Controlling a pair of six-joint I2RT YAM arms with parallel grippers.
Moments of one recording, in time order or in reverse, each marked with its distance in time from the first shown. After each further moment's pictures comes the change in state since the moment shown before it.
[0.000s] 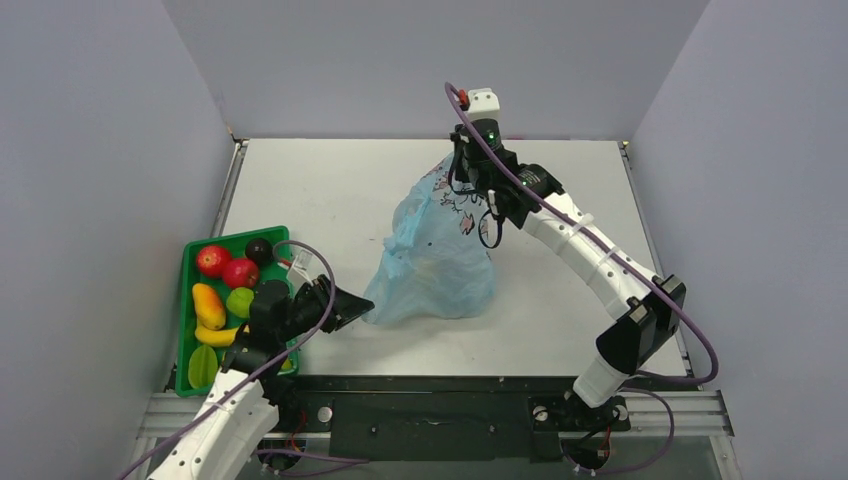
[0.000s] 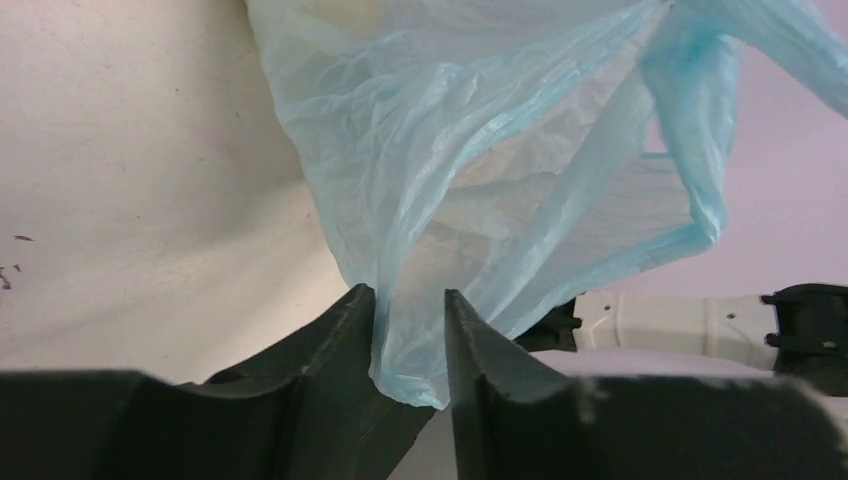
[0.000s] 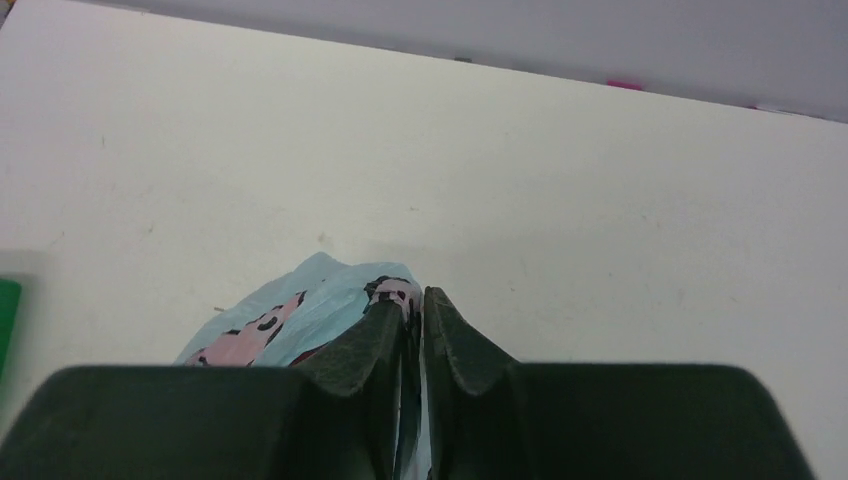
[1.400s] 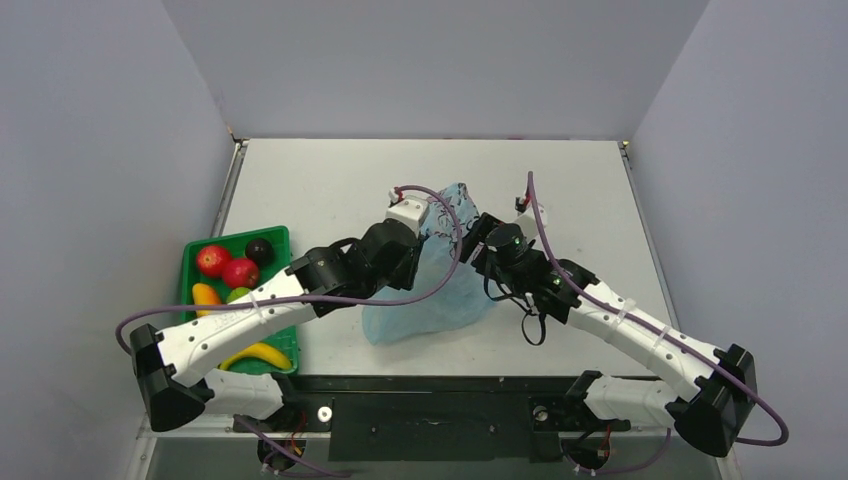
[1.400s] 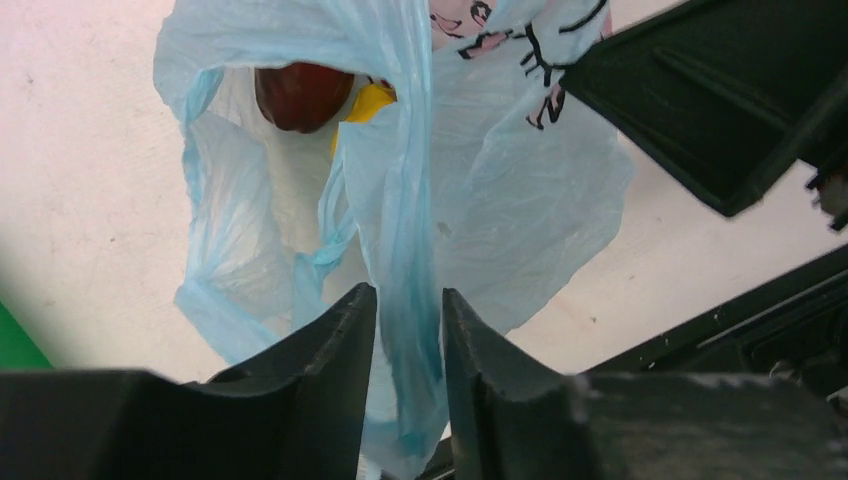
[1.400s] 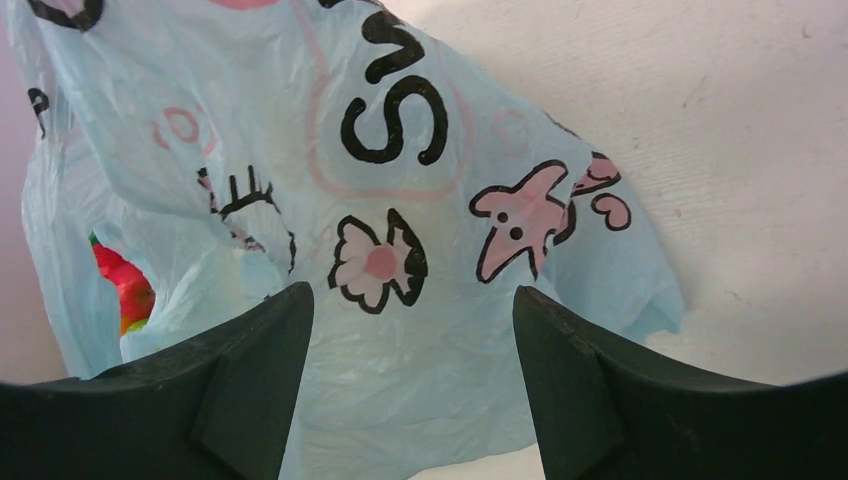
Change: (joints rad) left arm -0.727 0.743 0.988 -0.576 -0.930 0.610; right arm 0.138 -0.507 -0.769 0.042 -0.039 0.784
